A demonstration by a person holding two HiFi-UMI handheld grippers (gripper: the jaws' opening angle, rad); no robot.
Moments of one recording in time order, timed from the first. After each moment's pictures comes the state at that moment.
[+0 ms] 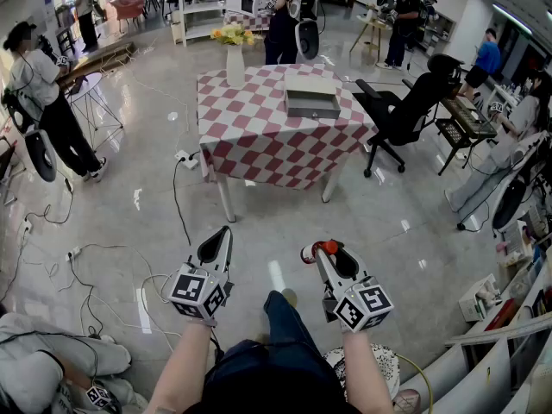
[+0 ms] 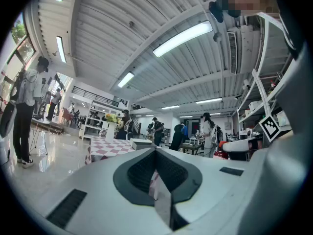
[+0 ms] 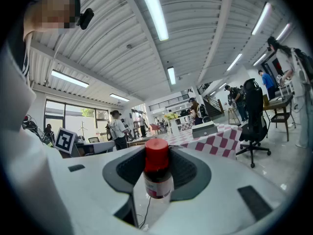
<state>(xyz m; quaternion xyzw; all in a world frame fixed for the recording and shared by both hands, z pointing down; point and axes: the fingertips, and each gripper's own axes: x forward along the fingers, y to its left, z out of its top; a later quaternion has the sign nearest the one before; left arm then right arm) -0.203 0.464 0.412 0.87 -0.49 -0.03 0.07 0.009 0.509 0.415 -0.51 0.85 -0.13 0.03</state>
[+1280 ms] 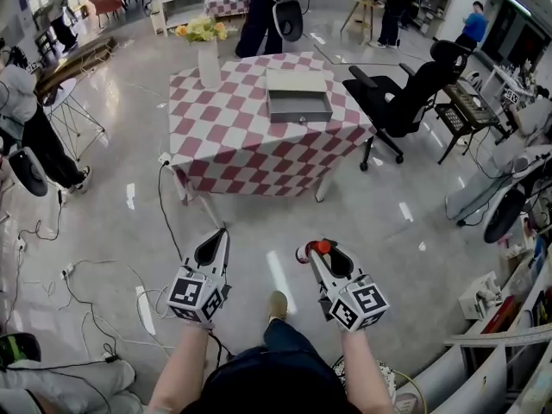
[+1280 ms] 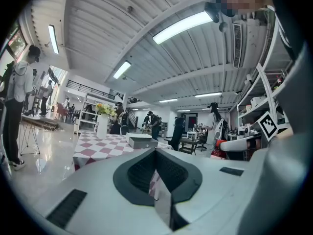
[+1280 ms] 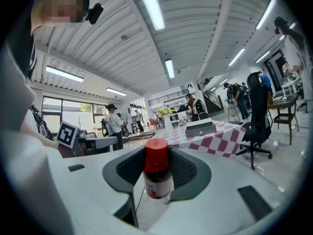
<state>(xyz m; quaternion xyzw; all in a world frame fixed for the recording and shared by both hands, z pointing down) -0.145 0.290 0.436 0.88 -0.47 0.00 0.08 0.052 0.337 0.441 -0.51 0.85 -0.14 0.00</state>
